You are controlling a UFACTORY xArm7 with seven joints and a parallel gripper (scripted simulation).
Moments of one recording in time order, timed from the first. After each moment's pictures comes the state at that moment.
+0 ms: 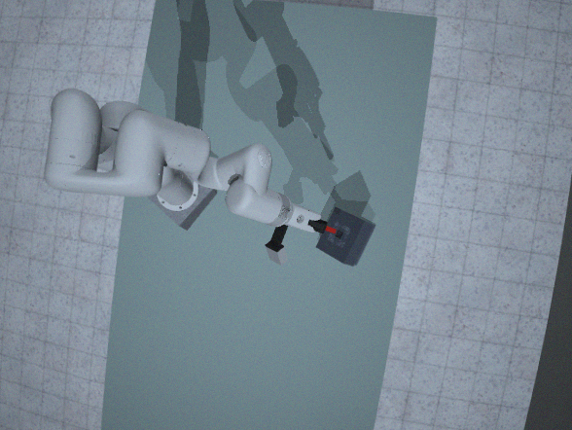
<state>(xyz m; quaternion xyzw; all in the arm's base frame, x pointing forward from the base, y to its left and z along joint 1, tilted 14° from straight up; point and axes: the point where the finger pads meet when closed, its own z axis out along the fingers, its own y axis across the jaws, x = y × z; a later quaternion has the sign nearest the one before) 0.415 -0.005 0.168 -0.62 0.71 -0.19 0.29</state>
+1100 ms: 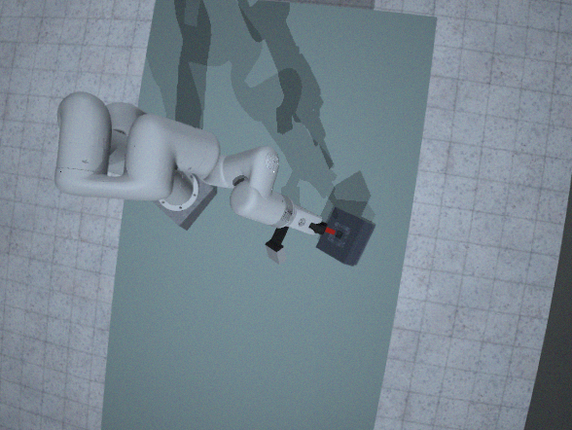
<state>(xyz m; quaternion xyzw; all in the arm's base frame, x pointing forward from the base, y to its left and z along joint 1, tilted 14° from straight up) 0.416 -0.005 0.152 -0.59 0.74 -0.17 0.28</state>
